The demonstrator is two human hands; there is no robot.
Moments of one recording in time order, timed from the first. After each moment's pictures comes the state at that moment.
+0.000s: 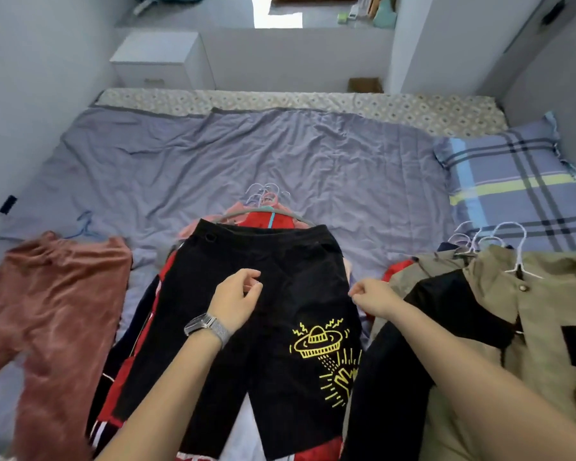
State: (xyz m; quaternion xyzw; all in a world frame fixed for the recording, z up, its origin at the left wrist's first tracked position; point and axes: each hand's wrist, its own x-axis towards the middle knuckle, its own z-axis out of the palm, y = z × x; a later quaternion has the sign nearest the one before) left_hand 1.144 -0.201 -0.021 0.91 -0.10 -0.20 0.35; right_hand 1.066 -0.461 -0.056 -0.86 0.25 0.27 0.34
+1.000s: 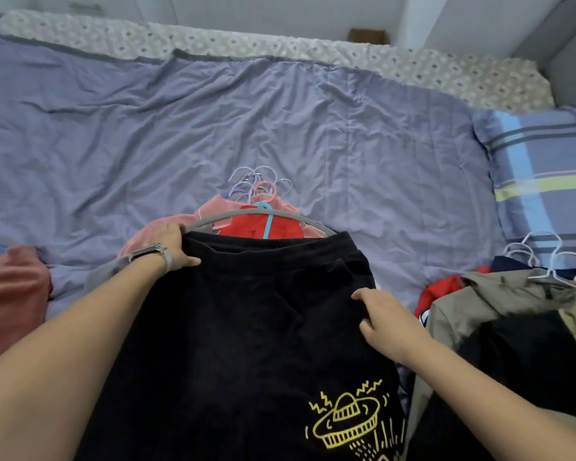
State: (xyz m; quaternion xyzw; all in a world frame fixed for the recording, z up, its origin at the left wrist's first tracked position) left_hand 1.458 -0.144 -0.261 0.95 -0.18 -0.22 0.08; right_hand 1.159 -0.461 -0.182 -0.93 0.17 0.23 0.22
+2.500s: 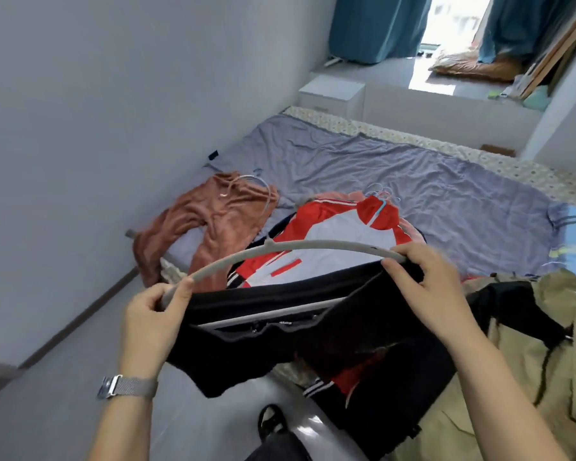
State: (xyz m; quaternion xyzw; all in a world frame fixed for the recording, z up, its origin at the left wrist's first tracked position) left_hand 0.698 0.076 0.170 0.84 0.20 0.22 0.46; right_hand 0.771 -0.266 0.173 -0.89 -0.08 -0.09 0.44
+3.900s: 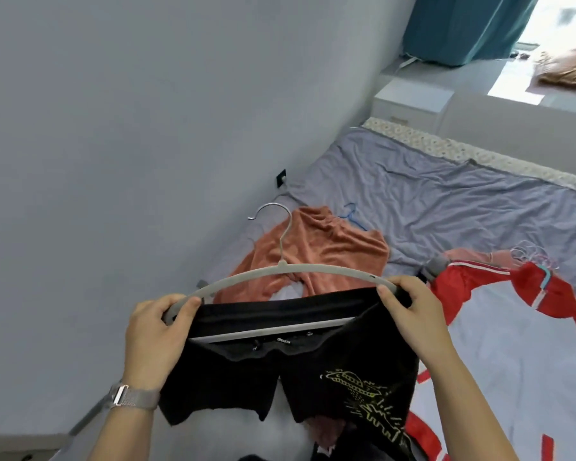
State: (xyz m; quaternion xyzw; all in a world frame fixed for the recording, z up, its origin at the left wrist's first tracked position) left_hand 0.985 0.528 0.159 0.87 0.22 0.16 0.40; right_hand 1.063 0.200 0.131 -0.87 -0.01 -0.03 0.49
